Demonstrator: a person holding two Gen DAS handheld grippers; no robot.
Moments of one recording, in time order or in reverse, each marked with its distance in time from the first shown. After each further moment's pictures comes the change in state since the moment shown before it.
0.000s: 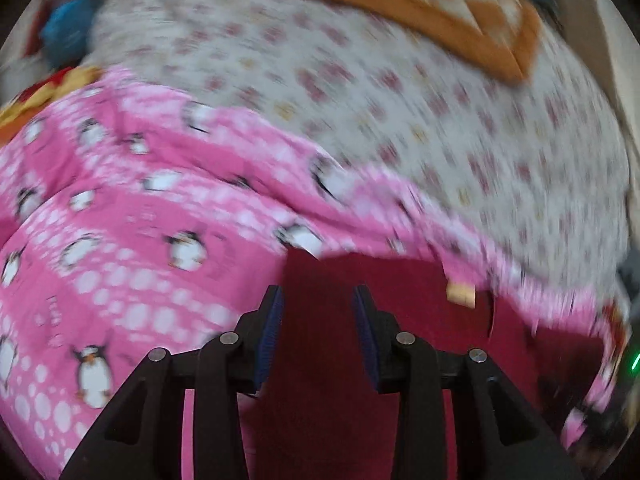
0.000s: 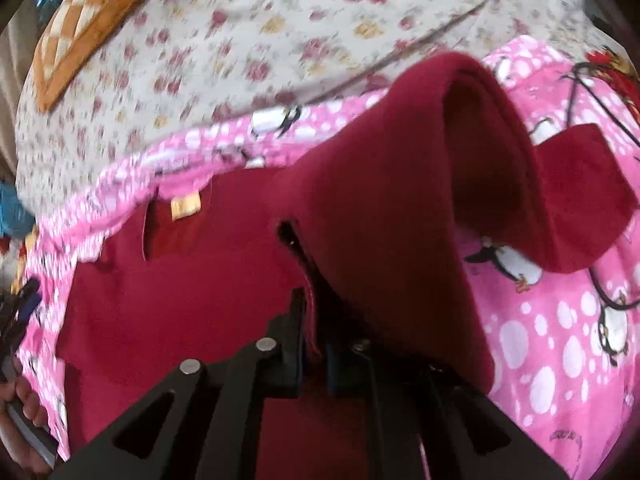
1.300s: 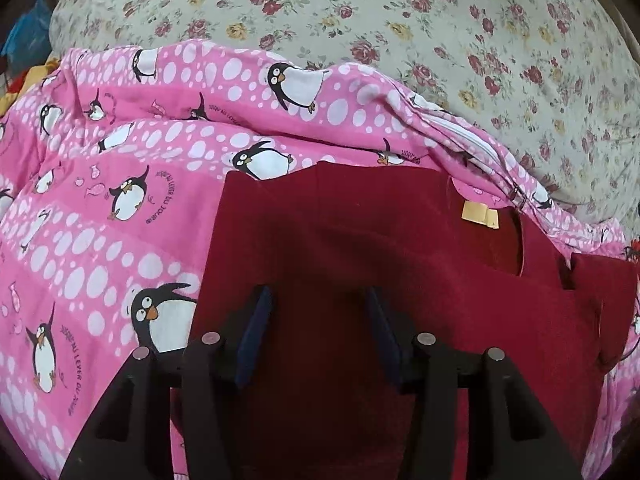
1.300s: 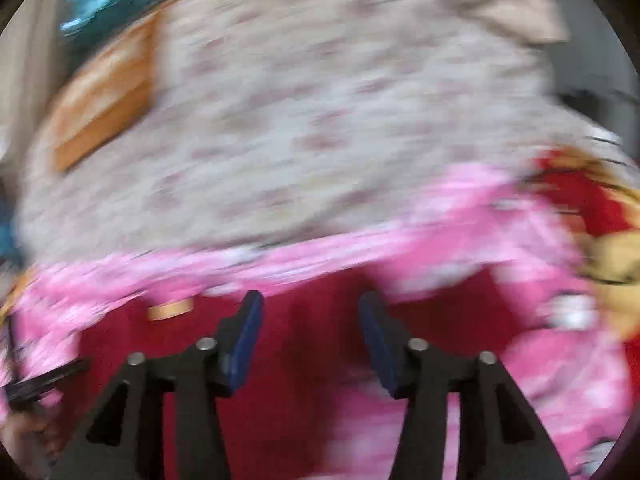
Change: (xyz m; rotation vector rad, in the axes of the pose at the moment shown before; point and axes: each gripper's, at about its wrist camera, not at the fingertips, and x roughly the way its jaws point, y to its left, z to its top) left arm 0.049 -0.028 -0.020 0.074 0.176 0.058; right arm -0.089 -0.070 0.030 -0.002 -0.387 -0.157
